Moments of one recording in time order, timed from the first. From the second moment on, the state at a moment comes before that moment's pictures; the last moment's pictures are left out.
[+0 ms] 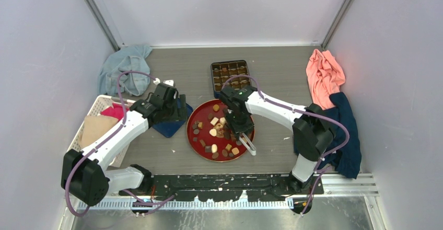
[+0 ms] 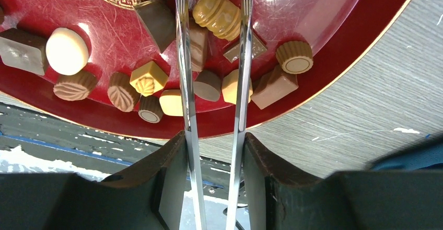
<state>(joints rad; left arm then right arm) -0.48 1.20 0.91 -0.67 -0.17 -0.50 0.79 1.72 1.29 -1.06 -0.02 0.36</state>
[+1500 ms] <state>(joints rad) -0.48 1.20 0.91 -0.67 -0.20 -0.51 0.83 1.88 1.46 -1.10 0.02 0.28</state>
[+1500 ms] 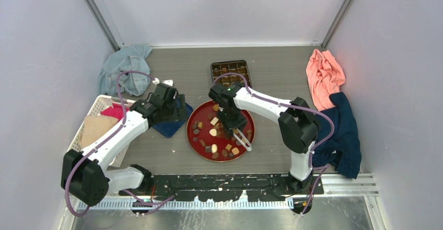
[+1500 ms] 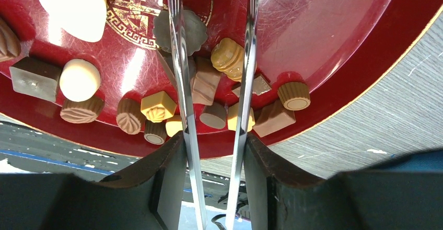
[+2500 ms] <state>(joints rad) -0.48 1.20 0.91 -0.67 -0.20 -0.50 0.82 1.74 1.46 -1.13 0.06 0.32</state>
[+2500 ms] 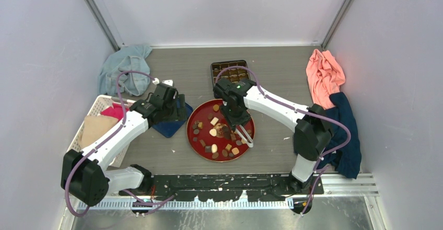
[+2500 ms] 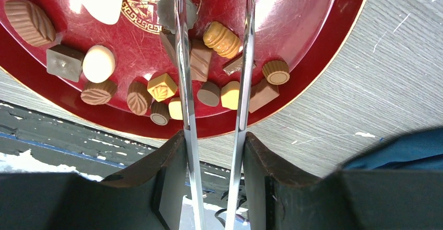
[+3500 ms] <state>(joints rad) -0.48 1.18 0.89 -0.67 -0.20 -0.52 0.73 1.72 1.55 -1.11 0.09 0.34</state>
